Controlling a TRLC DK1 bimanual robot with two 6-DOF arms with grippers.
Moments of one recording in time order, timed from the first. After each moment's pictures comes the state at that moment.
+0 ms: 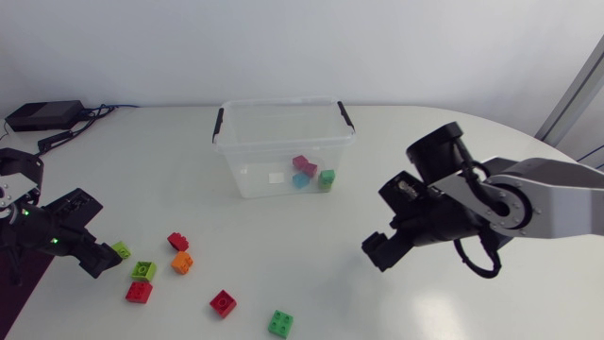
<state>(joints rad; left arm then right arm) 0.38 1.48 0.71 -0.53 0.15 0.89 0.47 1.40 0.74 -0.43 -0.07 -0.19</state>
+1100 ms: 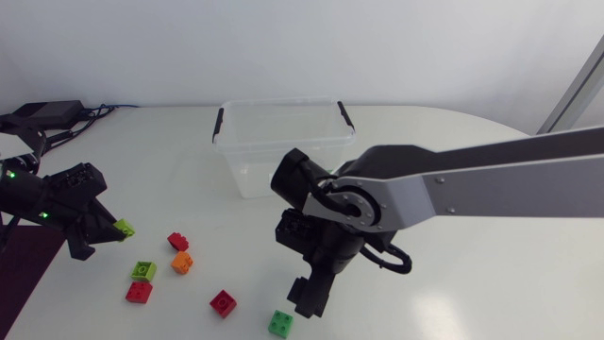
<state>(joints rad) 0.31 1.47 0.92 -0.84 0.34 1.19 0.89 1.75 1.10 -0.74 -0.04 -0.24</state>
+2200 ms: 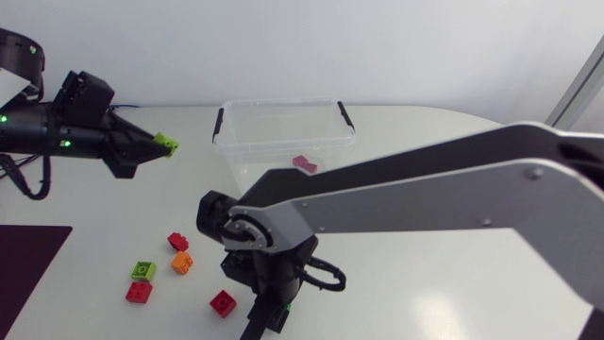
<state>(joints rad) 0.07 1.35 1.06 -0.55 0.59 0.68 1.05 2.03 1.38 -0.95 -0.09 -0.10</state>
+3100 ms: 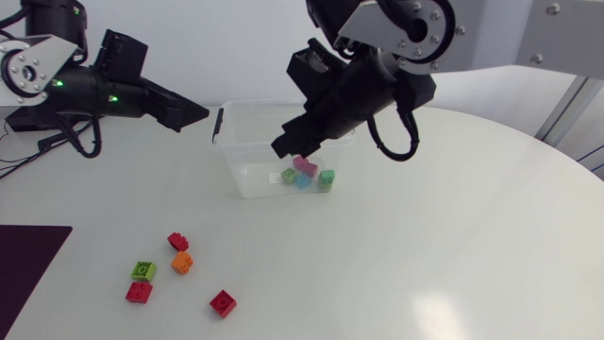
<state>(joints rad) -0.04 1.51 1.22 -0.36 0.51 0.38 0.68 1.70 1.54 -0.71 -0.05 -0.08</state>
